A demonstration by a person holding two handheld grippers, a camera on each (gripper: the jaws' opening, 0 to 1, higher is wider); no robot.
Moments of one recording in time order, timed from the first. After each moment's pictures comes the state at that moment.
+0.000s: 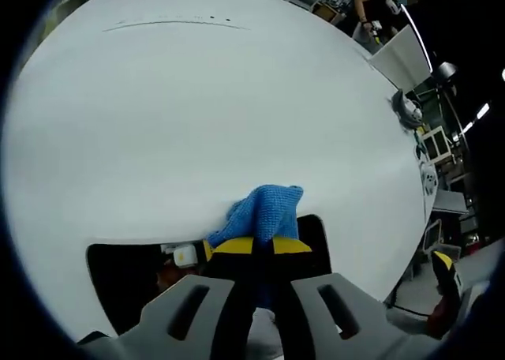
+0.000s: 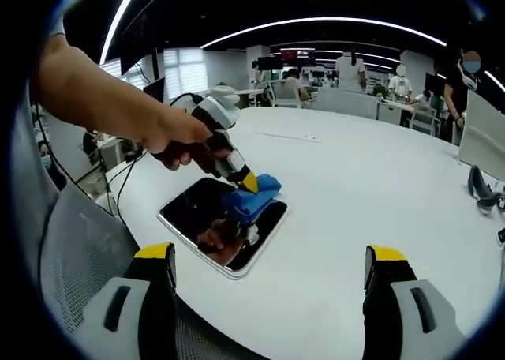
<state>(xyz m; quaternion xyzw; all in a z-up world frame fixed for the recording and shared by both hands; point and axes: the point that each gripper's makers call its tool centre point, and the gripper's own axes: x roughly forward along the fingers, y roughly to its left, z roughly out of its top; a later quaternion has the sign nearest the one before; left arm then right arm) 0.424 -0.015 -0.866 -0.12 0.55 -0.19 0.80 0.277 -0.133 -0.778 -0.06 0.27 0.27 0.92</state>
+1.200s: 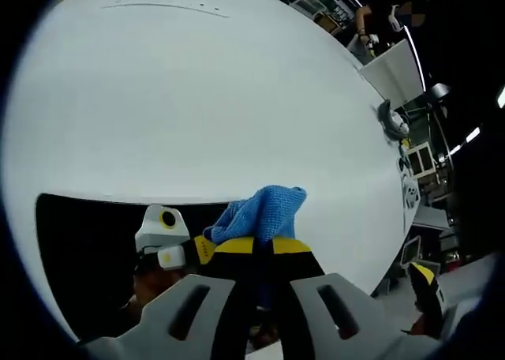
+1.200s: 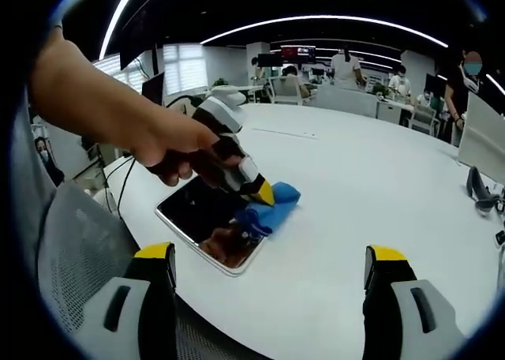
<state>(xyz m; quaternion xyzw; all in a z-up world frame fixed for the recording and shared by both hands) 0.391 -0.057 -0.865 -0.19 0.55 -0.20 0.79 0.277 -0.134 -0.782 -0.07 0.28 0.26 0.92</state>
